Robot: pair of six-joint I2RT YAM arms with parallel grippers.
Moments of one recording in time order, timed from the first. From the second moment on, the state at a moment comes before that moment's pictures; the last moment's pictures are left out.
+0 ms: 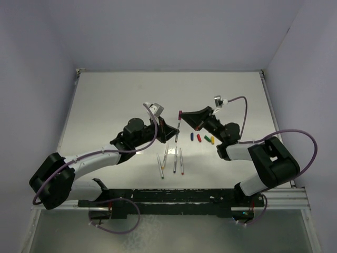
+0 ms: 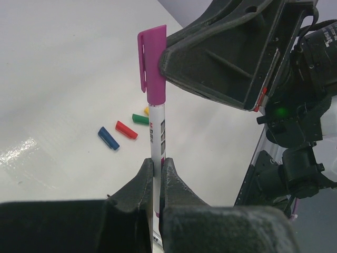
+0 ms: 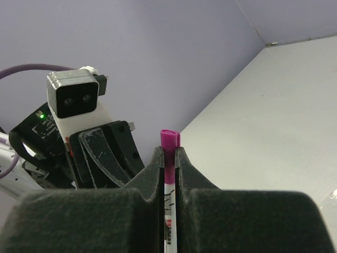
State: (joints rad) left arm -0.77 1.28 0.61 0.56 0.23 -0.52; right arm 0.44 1.52 0.42 1.48 -0.51 0.97
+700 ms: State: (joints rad) left arm -0.76 1.21 0.66 0.35 0.05 -0.38; right arm 0.51 1.48 0.54 1.16 -0.43 0.75
